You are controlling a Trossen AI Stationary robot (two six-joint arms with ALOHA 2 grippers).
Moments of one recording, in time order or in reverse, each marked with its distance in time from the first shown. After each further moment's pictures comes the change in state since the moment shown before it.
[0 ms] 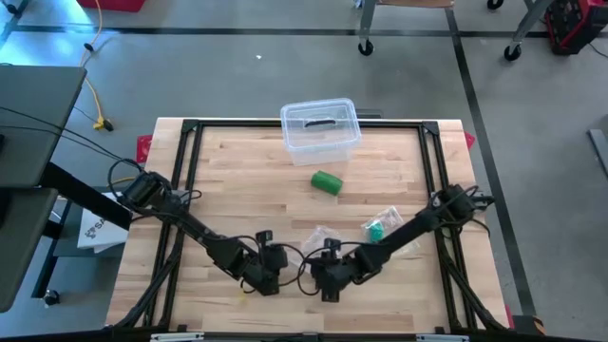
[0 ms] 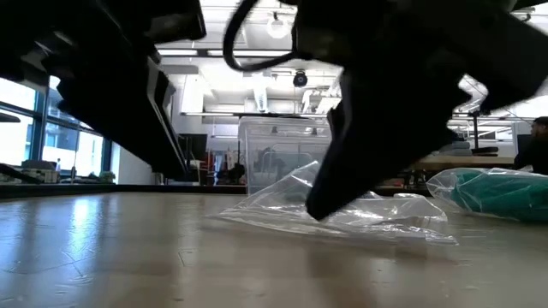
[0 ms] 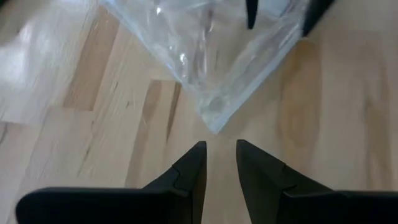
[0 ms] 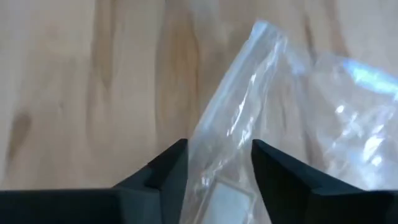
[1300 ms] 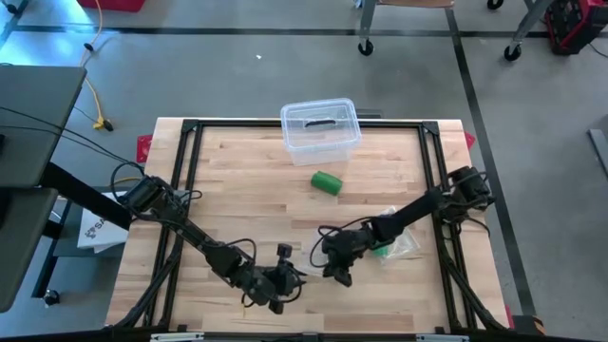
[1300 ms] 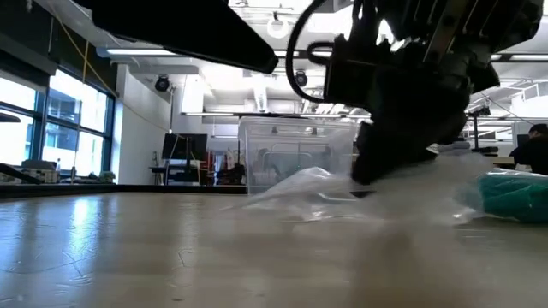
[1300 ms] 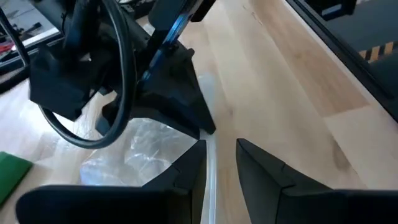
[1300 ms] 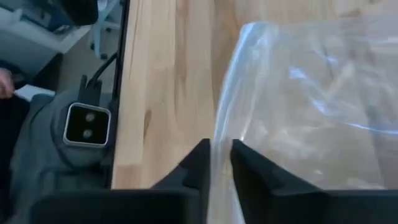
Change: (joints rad) left arm -0.047 0.039 0.000 0.522 -0.088 0.559; right arm -0.165 -0.175 -0.428 0.598 -0.561 0.231
